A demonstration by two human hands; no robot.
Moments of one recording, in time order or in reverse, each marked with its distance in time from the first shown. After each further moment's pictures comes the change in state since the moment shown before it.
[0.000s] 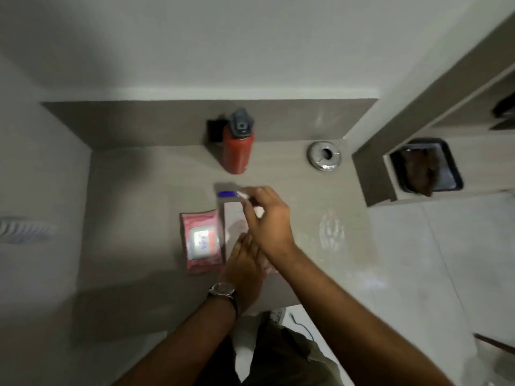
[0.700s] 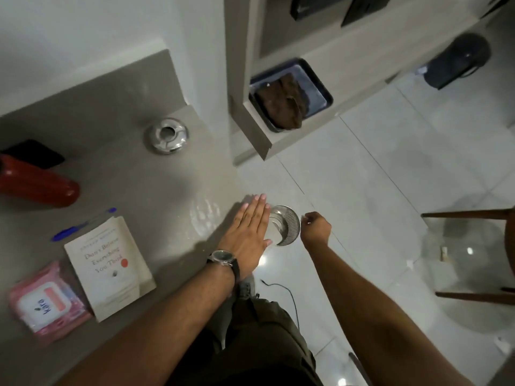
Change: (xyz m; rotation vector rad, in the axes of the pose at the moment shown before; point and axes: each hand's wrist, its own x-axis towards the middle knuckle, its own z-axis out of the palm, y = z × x) left_hand 0.124 0.256 0.043 0.398 0.132 0.519; right_hand -0.172 0.310 -0.253 -0.030 0.235 1.284
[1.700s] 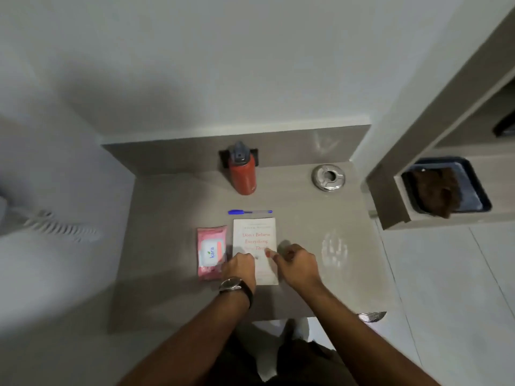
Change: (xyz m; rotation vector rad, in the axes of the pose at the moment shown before) left_hand -0.215 -0.165 -0.006 -0.468 -0.326 -1.081; right_hand -0.242 -0.155 0.170 -0.306 -0.522 -0.743
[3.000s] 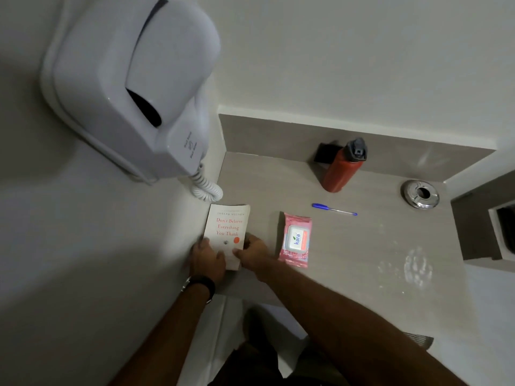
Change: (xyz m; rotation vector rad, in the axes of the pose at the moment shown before) left_hand -0.025 -0.294 0.020 -0.741 0.318 -0.411; right_hand -0.048 -0.201 0.239 0.305 -0.531 0.122
